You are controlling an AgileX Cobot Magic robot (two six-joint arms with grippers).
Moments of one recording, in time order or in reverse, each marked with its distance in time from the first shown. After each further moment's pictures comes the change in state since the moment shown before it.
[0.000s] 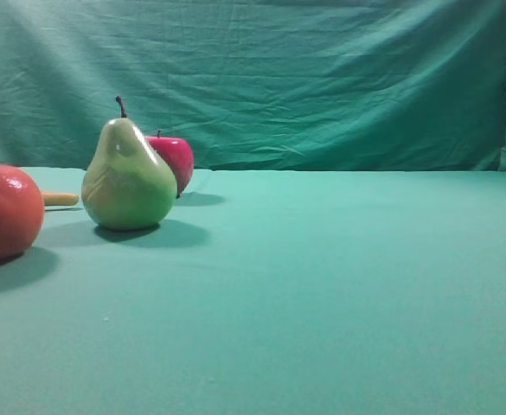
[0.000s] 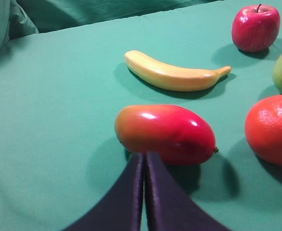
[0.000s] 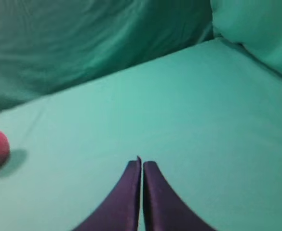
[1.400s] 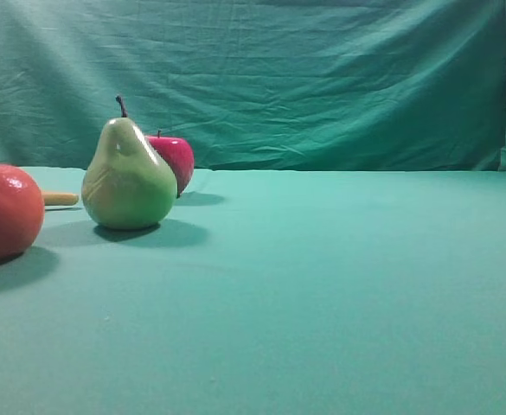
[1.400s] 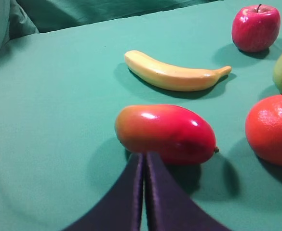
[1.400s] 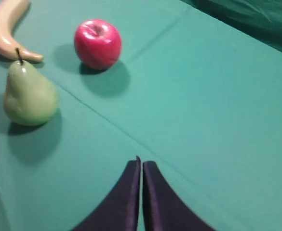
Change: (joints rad) left arm 0.000 0.000 0.000 0.000 0.000 0.000; right arm 0.439 1.274 -0.843 0.354 0.062 -0.885
